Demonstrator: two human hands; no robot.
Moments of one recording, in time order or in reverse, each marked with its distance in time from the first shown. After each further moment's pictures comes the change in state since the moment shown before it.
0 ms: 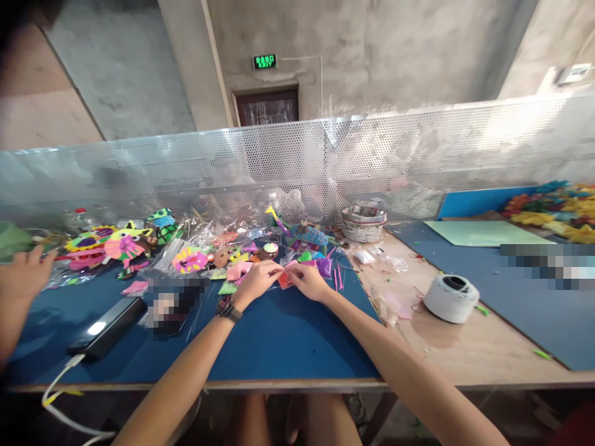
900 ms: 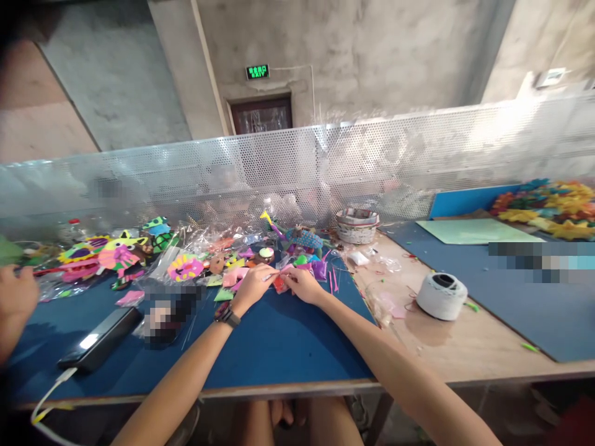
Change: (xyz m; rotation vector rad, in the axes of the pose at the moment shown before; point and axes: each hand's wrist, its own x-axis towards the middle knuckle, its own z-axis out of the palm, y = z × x) left_hand 0.000 -0.014 0.014 0.062 0.108 0.095; right_hand 0.004 0.008 0.006 0.002 -0.063 0.077
